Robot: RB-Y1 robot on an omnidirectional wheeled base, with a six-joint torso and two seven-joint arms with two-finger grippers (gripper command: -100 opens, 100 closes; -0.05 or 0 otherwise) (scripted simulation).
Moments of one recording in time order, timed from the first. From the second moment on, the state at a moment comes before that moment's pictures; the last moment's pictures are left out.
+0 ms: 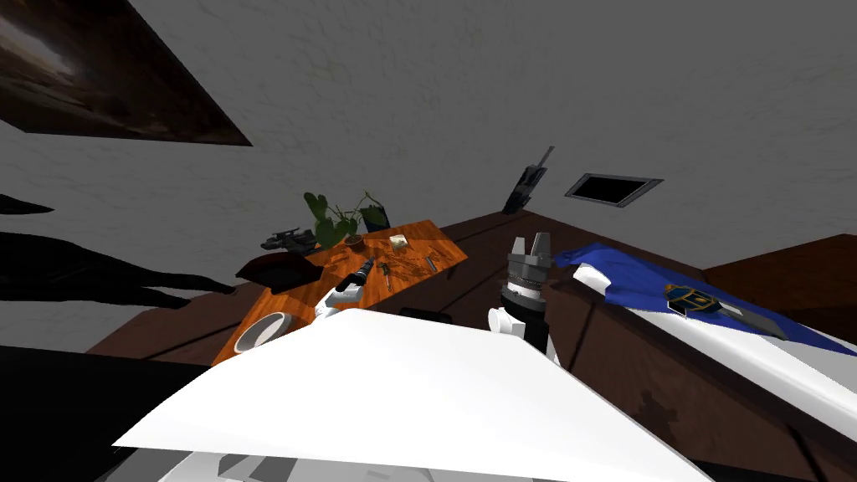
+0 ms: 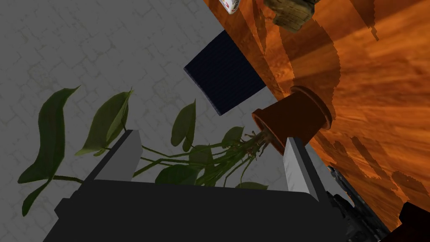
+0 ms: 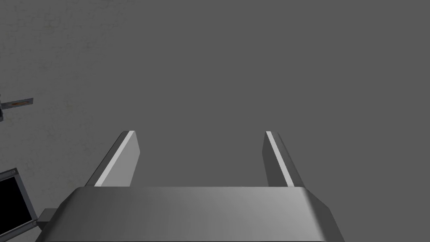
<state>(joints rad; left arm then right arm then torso) 0.20 0.33 0.12 -1.36 0.28 0.08 -0.50 0.50 -0.04 0.00 -2.26 -0.01 -0.58 0.13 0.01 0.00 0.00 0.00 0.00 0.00</state>
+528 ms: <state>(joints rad) 0.13 0.34 0.15 -1.19 0.32 0.14 -0.56 0.50 -0.04 0.00 -2.26 -0.01 -0.58 0.13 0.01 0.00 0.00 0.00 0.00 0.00</state>
